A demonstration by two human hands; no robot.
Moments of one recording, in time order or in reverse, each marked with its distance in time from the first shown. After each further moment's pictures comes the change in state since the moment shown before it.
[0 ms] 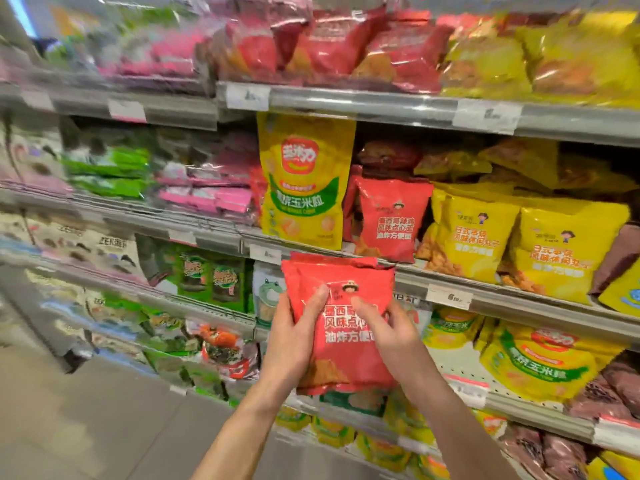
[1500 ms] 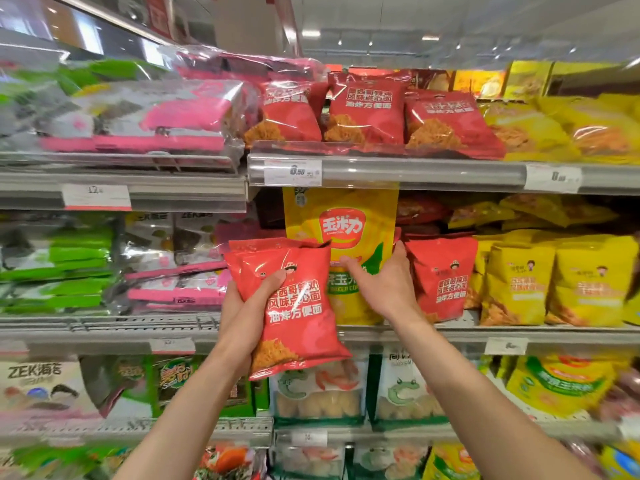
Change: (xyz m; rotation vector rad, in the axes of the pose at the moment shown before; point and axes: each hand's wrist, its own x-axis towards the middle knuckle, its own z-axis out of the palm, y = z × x) left_hand 0.243 0.099 -0.151 -0.053 -0.180 -0.031; right_hand 0.204 -0.091 0.140 -0.545 0.614 -0.086
